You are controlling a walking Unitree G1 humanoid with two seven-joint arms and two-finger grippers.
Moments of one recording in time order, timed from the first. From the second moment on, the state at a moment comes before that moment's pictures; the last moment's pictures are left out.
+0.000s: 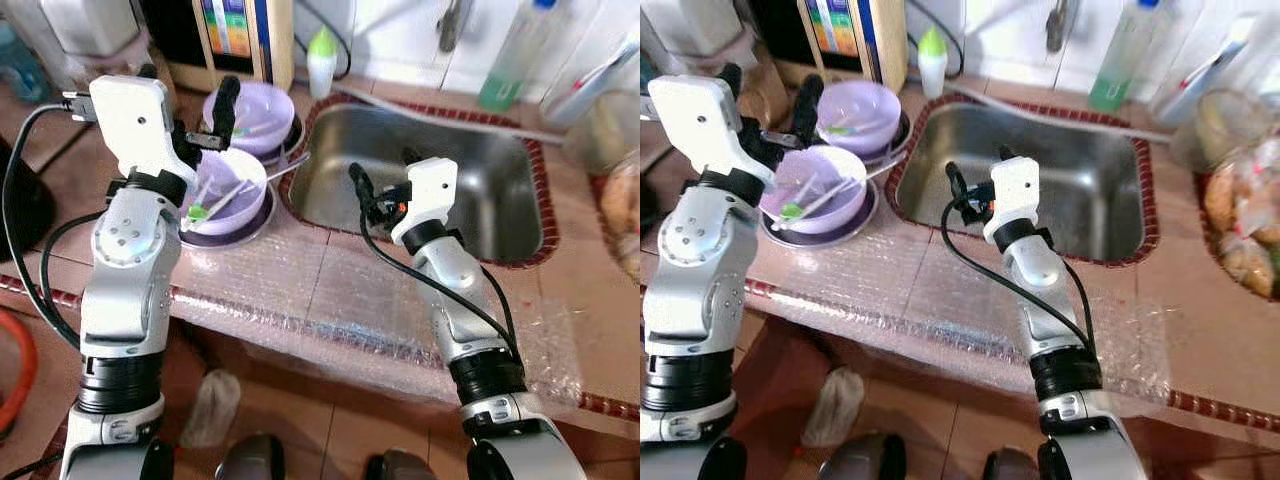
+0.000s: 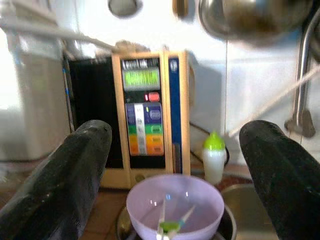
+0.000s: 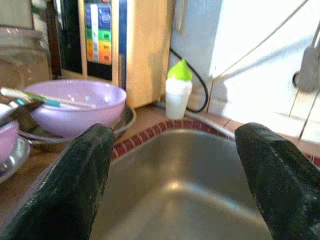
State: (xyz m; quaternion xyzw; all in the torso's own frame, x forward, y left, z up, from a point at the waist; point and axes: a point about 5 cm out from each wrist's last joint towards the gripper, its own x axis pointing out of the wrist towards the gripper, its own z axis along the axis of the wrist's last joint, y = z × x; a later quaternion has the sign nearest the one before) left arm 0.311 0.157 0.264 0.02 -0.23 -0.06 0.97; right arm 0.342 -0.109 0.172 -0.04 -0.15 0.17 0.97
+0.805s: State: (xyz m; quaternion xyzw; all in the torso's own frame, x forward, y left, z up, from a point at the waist) left arm 0.281 0.151 0.217 0.04 -0.20 -0.04 0.98; right arm 0.323 -0.113 0.145 -0.03 -0.12 0.17 0.98
